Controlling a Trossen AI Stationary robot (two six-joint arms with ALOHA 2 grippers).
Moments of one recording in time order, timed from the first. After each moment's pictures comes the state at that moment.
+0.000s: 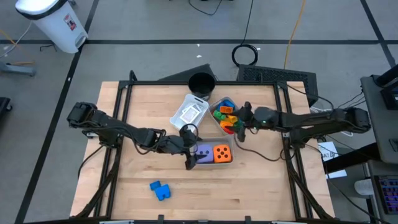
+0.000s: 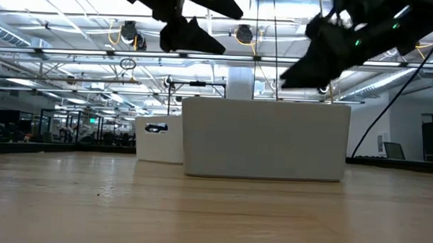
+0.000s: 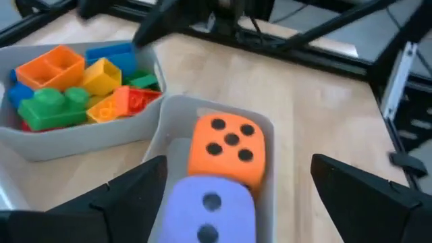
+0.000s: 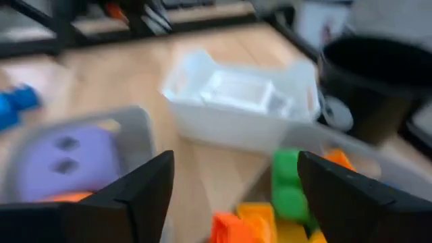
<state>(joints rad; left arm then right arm) -0.27 1.56 1.01 0.06 -0.31 -0.37 -0.12 1.05 0.48 0.20 0.13 0.09</state>
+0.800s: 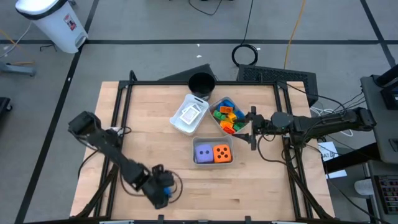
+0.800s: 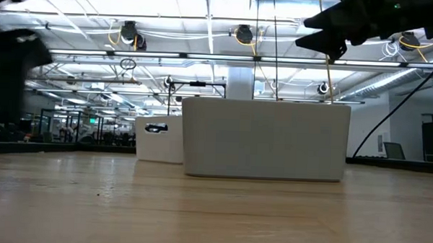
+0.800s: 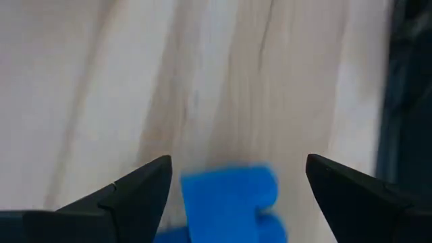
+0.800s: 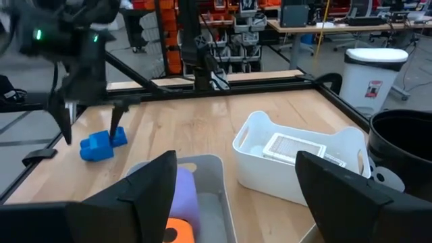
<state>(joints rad) -0.72 1.68 1.01 -0.41 -0.20 -0.93 0.05 0.80 0.44 0.21 0.13 0.07</state>
